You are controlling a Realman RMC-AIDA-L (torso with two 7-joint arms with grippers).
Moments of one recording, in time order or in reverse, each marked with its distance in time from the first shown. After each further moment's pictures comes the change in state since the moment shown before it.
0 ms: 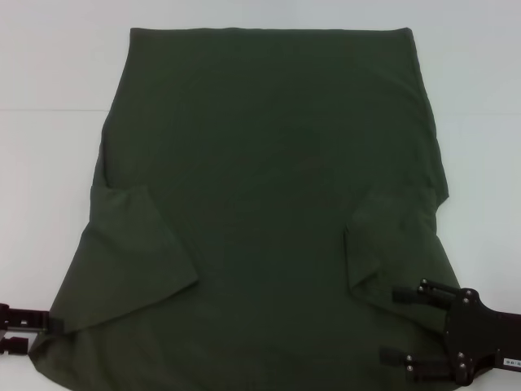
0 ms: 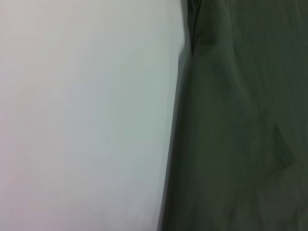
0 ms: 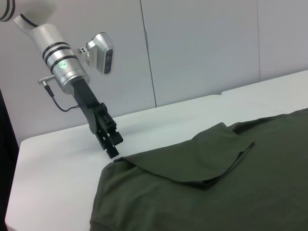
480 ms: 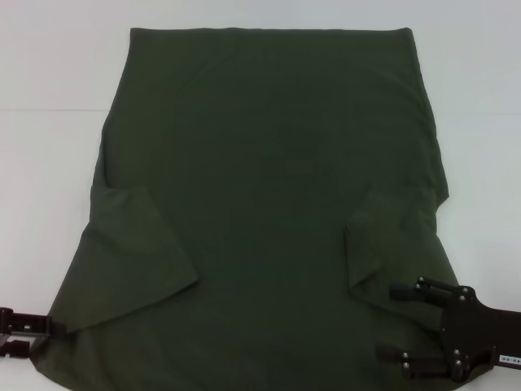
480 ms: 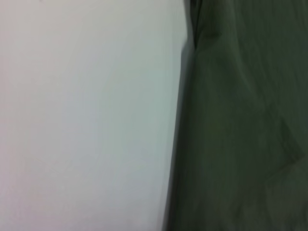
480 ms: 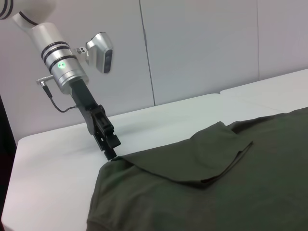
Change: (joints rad) left arm 0.000 -0.006 0.032 0.000 0.001 -0.018 0.002; right arm 0.008 0.002 -0.002 0.004 -0.001 0.014 0.000
